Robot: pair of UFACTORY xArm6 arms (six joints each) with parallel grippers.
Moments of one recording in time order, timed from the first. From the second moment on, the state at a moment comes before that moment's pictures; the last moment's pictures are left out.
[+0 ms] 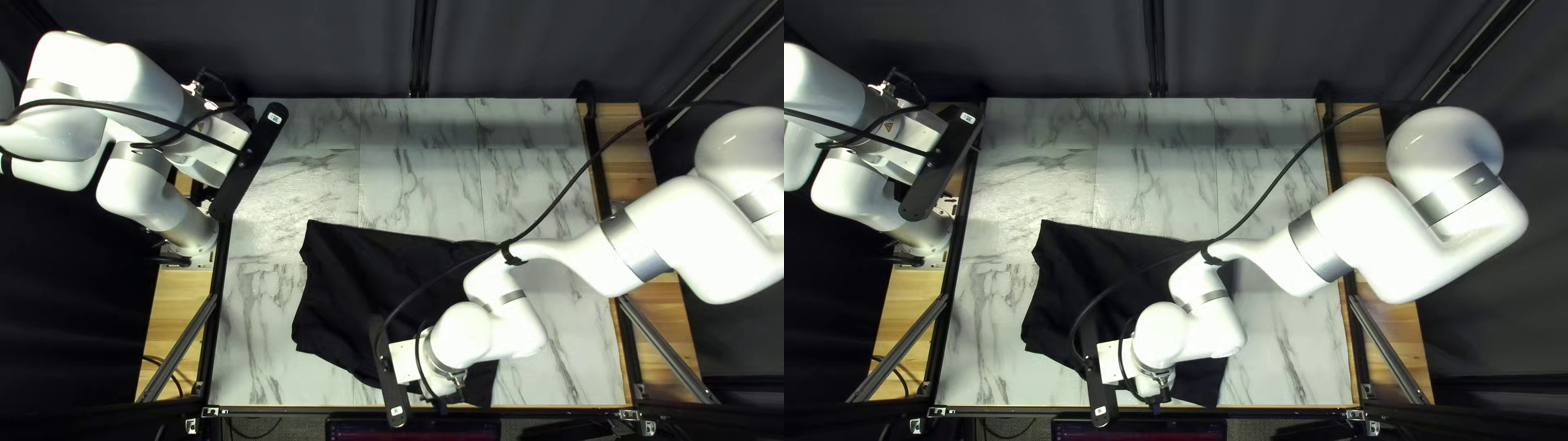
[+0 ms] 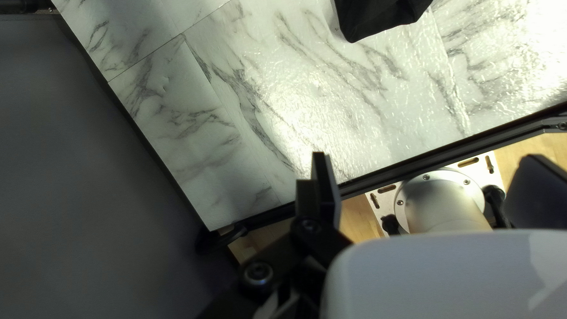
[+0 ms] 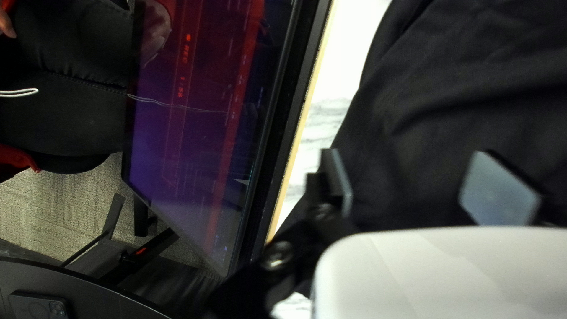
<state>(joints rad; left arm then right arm) -0.15 -1.05 -0.65 0.15 1.56 0.34 0.53 0.44 -1.32 0.18 0.64 0.15</state>
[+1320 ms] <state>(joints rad) -0.15 -1.05 -0.65 0.15 1.56 0.34 0.33 -0.06 -0.73 0.23 0.62 -0.22</state>
